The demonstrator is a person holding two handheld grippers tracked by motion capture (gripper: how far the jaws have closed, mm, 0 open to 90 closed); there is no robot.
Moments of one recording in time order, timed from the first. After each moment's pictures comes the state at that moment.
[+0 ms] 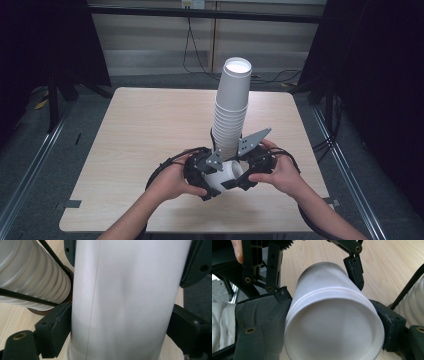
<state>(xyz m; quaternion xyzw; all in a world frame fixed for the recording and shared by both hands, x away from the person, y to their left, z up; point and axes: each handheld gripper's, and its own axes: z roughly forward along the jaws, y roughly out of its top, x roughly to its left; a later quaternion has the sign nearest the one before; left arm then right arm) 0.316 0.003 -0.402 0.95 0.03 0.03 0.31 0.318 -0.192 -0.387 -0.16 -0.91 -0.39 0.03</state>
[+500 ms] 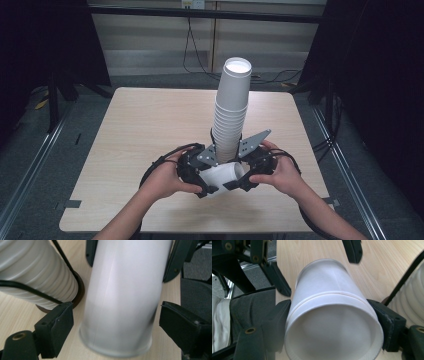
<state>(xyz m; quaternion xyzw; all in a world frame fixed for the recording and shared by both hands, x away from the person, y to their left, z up) 0.318 0.020 -0.391 0.94 0.05 0.03 0.34 0.319 -0.197 -0.392 -0.16 -0.91 -0.38 0.02</state>
